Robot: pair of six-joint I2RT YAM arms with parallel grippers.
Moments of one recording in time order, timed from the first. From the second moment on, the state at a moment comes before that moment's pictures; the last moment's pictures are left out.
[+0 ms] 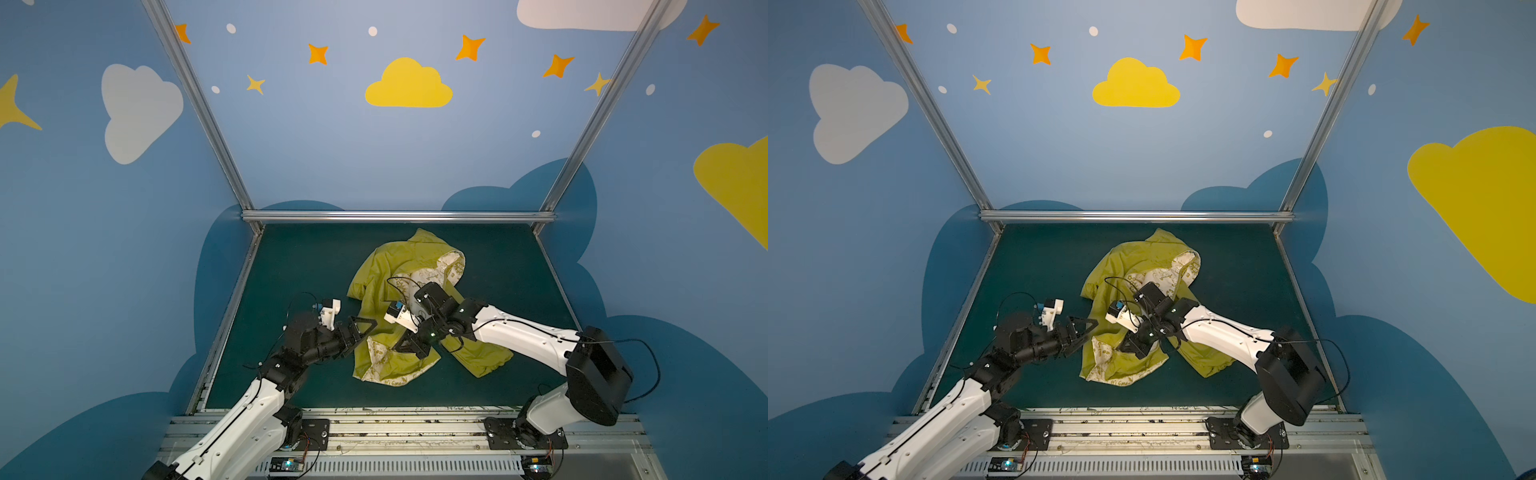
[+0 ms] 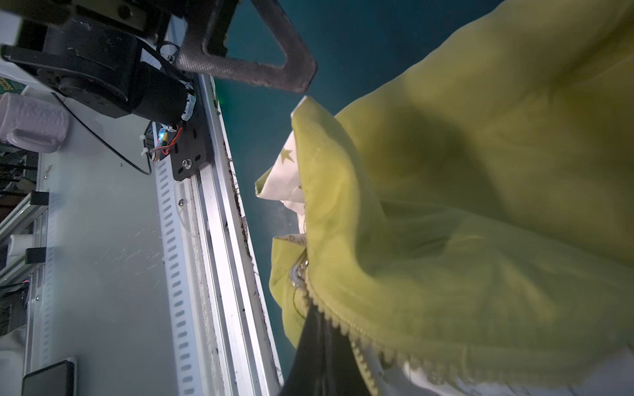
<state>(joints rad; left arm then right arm) -0.44 0.73 0.32 0.02 0.58 -1.14 0.87 1.54 1.03 -0.53 -0.57 -0.10</state>
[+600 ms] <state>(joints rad) -0.76 0.55 0.15 0.23 0.42 -1.08 0.80 1.51 1.05 -0.53 -0.82 -0.05</state>
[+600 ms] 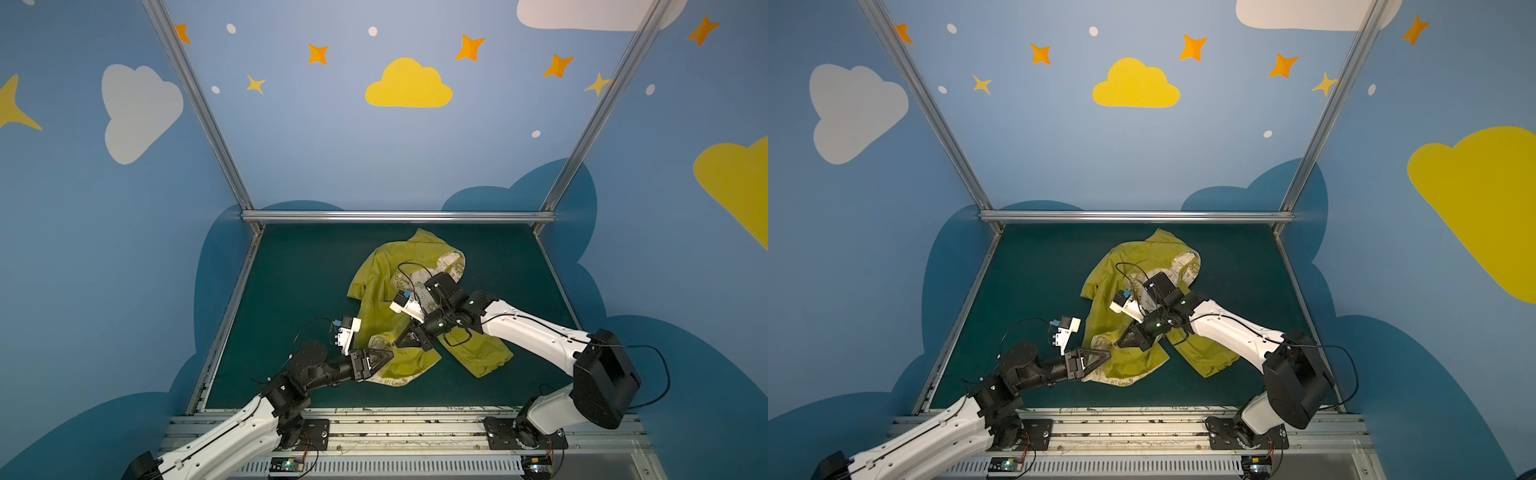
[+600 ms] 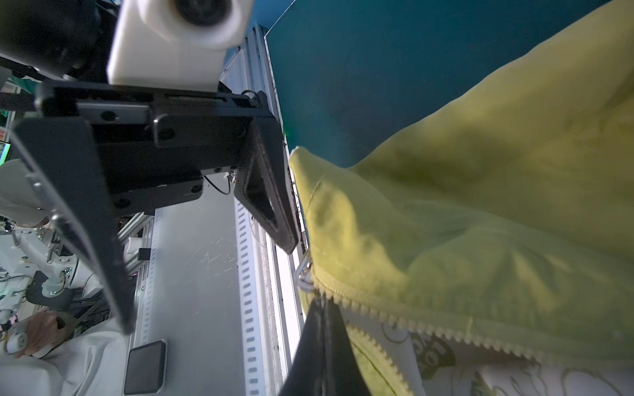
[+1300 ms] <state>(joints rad) -0.70 0.86 0.12 0.48 0.43 -0.98 0.80 1.52 1.05 -0.44 -0.89 0.00</state>
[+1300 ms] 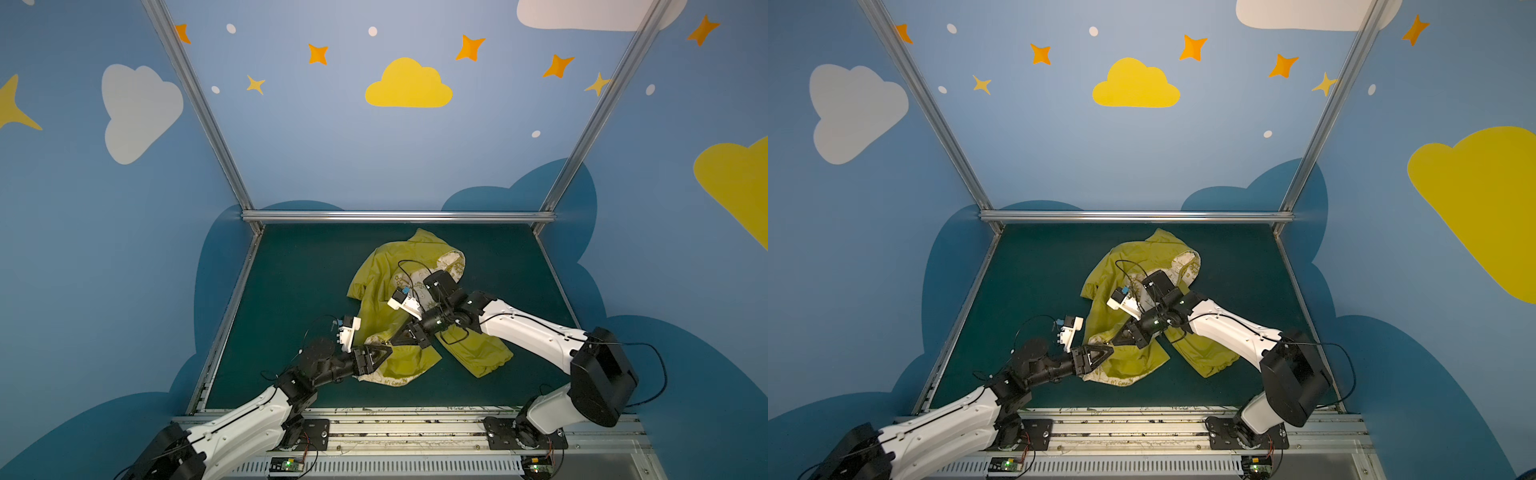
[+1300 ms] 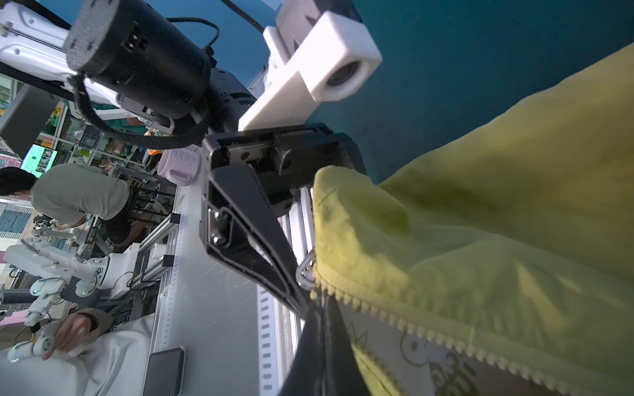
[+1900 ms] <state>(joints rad) -0.68 0.77 0.10 0.60 0.46 -1.00 0.77 1.55 1.05 -0.43 -0.94 0.00</state>
